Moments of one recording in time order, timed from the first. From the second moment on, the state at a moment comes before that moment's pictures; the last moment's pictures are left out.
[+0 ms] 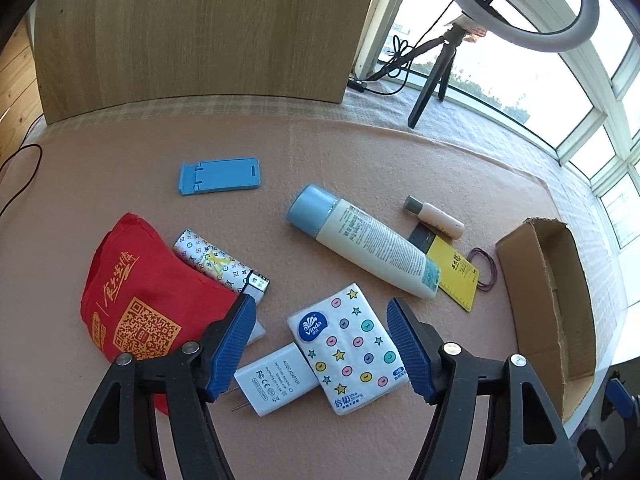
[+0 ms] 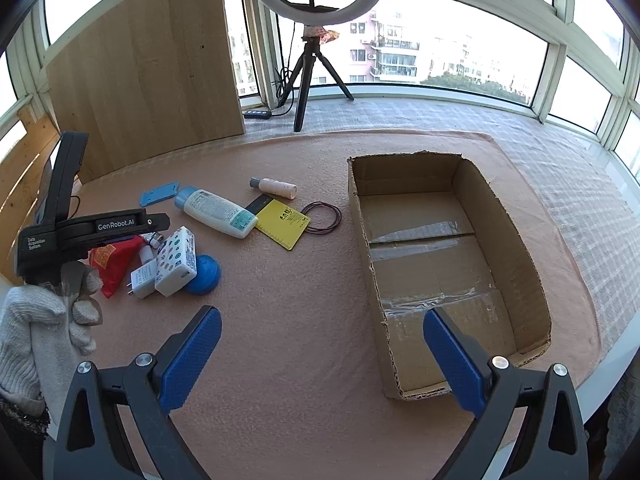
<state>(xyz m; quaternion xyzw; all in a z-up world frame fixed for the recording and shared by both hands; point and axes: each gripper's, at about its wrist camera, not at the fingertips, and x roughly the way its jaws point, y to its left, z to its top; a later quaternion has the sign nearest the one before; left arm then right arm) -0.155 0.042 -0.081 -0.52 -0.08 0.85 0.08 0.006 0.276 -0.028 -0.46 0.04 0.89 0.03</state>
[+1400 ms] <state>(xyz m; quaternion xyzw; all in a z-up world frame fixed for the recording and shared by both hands) -0.144 0.062 -0.129 -0.59 -0.13 0.77 0.20 0.003 0.277 -0.039 -0.47 0.05 0.88 0.02</state>
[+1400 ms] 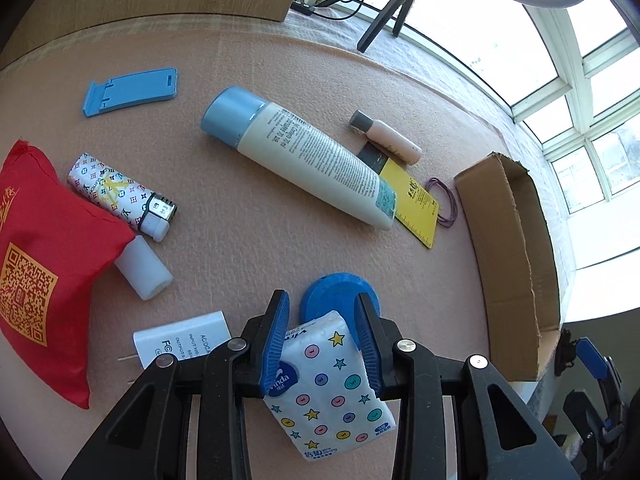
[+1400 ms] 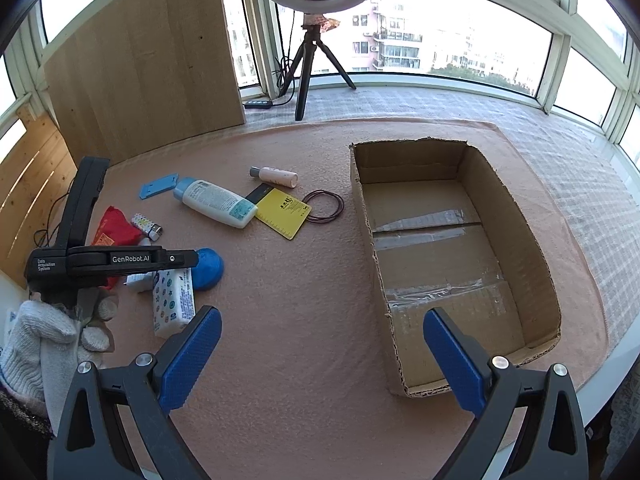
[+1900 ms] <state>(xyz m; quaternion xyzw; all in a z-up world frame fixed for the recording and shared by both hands) -0.071 0.050 -0.112 -0.56 -0.12 0.80 0.17 -0.029 0.251 -0.054 -0.50 0.03 0.86 -0.05</state>
